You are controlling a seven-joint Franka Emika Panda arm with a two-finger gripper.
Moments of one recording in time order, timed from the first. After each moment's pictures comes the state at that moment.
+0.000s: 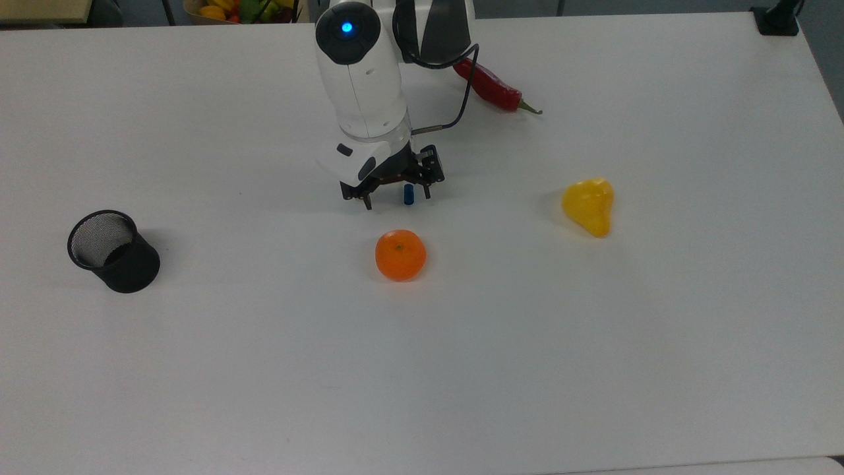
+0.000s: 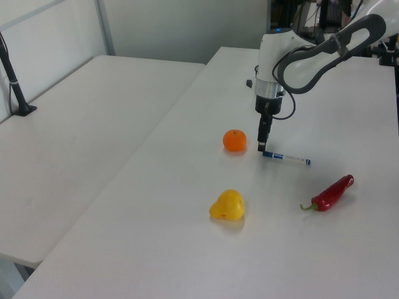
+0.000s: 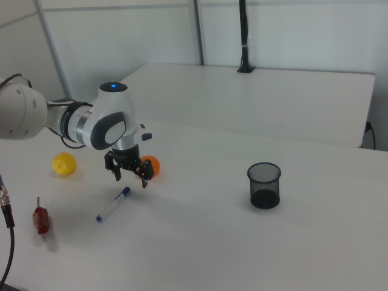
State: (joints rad) arm 0.07 0.38 0.07 -1.86 0.13 2.30 -0.17
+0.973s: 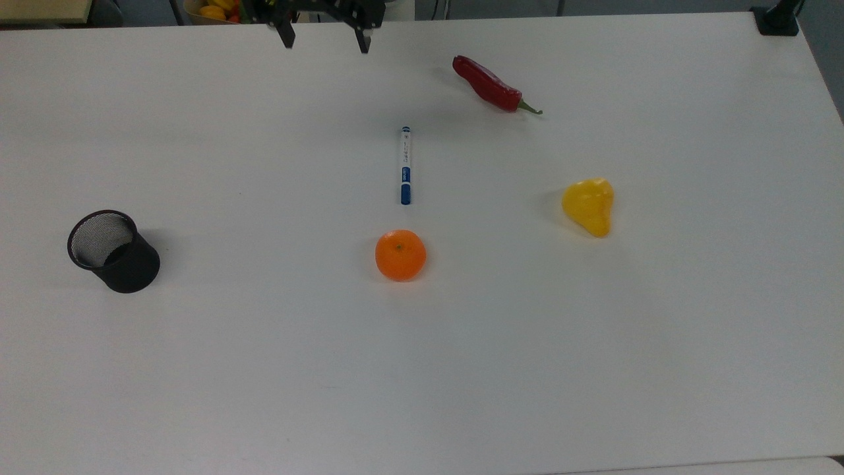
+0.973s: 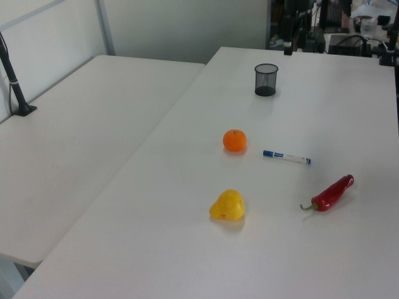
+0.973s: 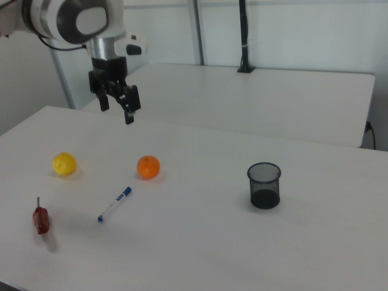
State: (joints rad) arm -0.02 0.10 0.01 -1.50 0.13 1.59 0.11
